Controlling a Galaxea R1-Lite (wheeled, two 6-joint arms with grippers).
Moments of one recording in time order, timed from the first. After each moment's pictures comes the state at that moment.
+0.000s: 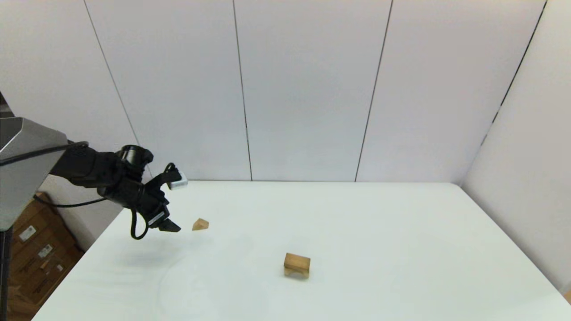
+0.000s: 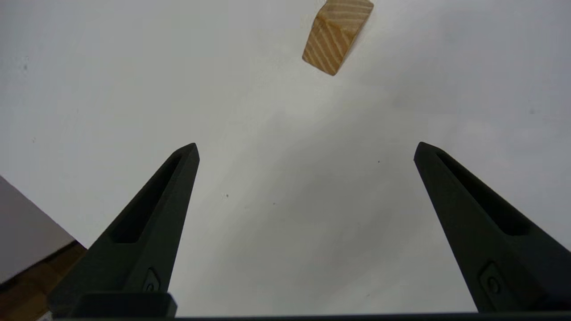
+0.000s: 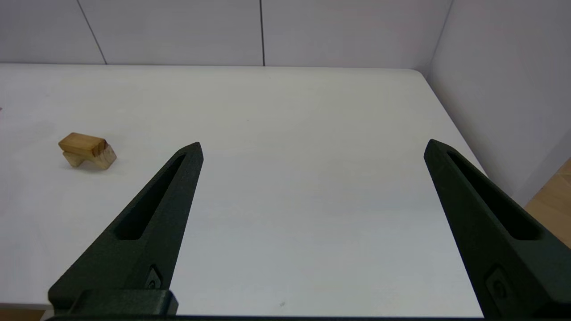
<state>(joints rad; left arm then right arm) 0.09 2.28 -1.45 0.32 -0.27 0.96 0.00 0.00 -0.03 0.06 0.00 0.00</state>
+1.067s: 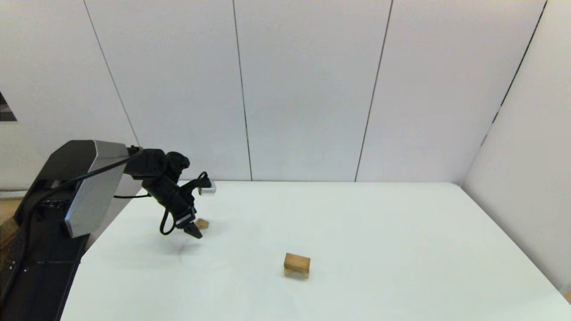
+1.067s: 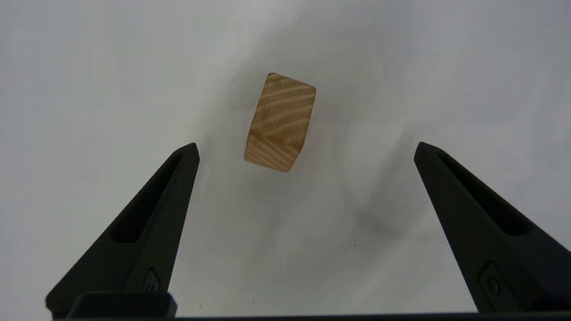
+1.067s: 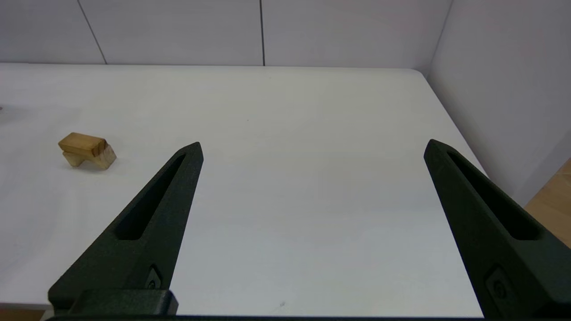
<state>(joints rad) -0.02 2.60 -1.97 0.74 -0.28 1.03 0.00 0.00 -0.03 0.06 0.00 0.00</state>
